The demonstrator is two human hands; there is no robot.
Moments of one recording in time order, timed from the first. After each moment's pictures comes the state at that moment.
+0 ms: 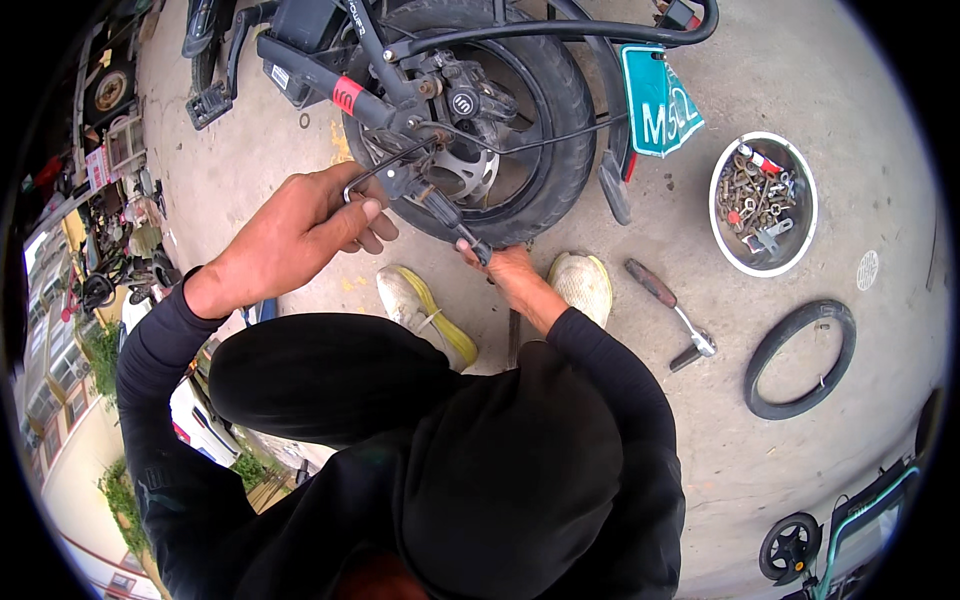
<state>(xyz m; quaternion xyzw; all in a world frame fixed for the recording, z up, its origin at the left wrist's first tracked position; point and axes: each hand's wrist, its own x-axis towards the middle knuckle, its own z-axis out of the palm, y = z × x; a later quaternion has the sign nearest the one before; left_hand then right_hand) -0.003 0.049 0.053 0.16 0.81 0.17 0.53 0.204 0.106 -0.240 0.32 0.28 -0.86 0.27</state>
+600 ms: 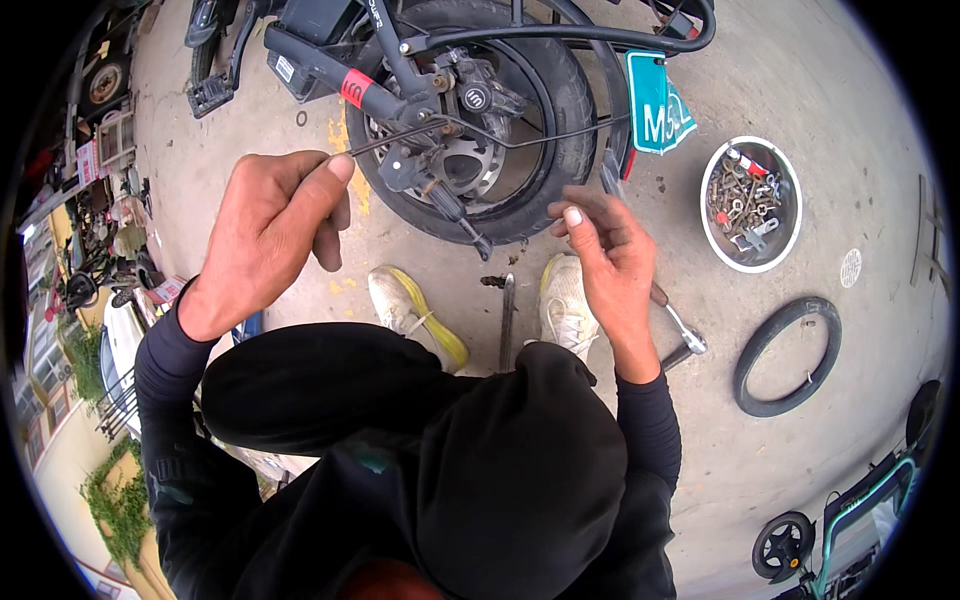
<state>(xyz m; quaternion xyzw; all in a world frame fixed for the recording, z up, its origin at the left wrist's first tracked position) 0.017 0.050 0.084 0.18 0.90 0.18 0.37 0.204 0.242 -0.120 0.24 0.57 -0.78 0.00</state>
